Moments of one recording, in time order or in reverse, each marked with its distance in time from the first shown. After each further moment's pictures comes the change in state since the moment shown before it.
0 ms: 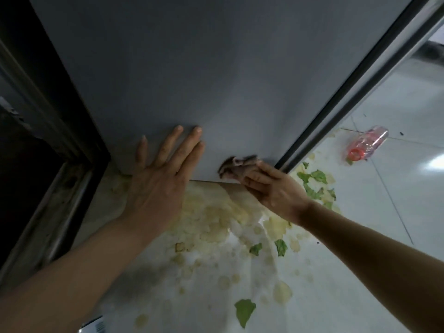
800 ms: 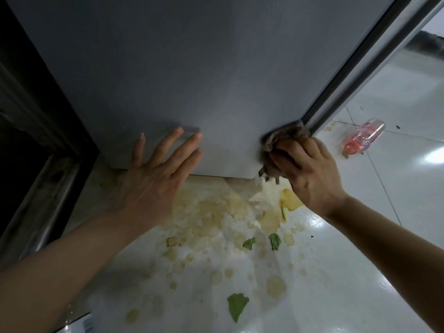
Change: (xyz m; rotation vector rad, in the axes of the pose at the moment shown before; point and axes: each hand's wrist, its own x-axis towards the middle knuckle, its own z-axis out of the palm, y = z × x) left_hand -0.005 -0.001 0.022 0.118 0.021 0.133; right_hand -0.039 0.036 0.001 0.366 0.443 0.465
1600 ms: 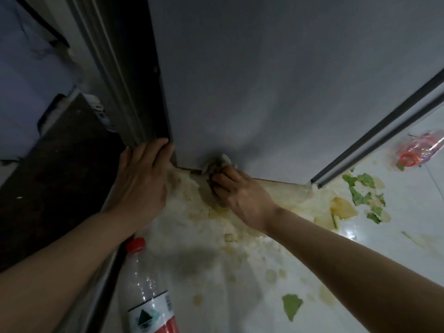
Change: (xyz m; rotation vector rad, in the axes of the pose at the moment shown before) left_hand -0.071 -0.099 -0.019 -0.223 -0.223 -0.376; right_hand 0.109 -0.181 0.011 0.239 -0.307 -0.221
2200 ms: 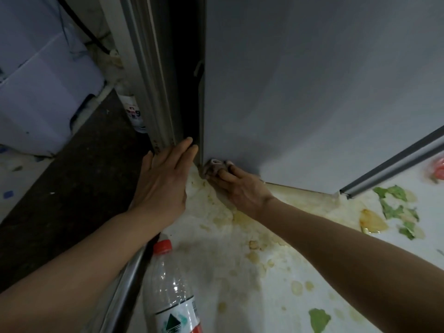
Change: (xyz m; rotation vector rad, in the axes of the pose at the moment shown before) left_hand -0.006 -0.017 -0.005 -0.043 -0.081 -0.049; right_hand 0.061 -0.013 0.036 -0.448 -0.391 -0.234
